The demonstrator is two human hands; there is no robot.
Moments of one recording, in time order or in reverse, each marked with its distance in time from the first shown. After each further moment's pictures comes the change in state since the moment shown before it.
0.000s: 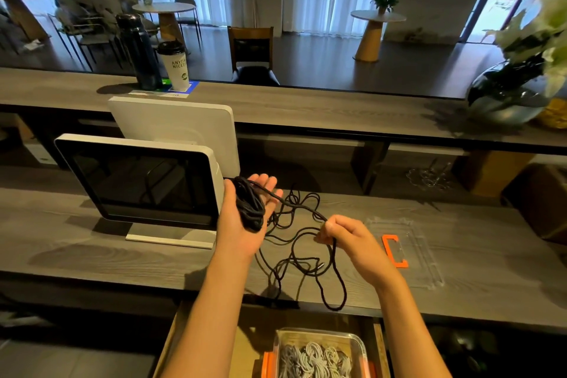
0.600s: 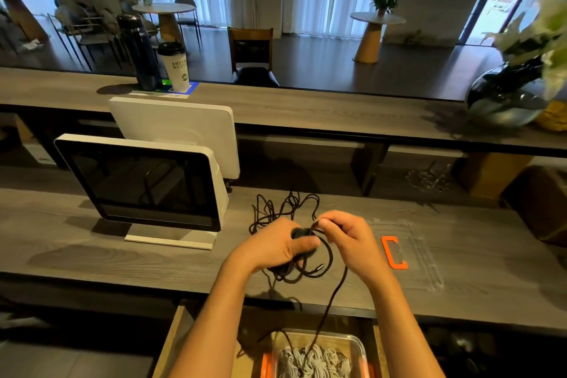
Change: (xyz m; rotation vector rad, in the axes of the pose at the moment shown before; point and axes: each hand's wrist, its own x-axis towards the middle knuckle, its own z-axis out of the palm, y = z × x) left_hand -0.005 -0.017 -0.005 1.789 -0.622 -0.100; right_hand 0.004 -0.003 0.009 -0.204 0.141 -0.222
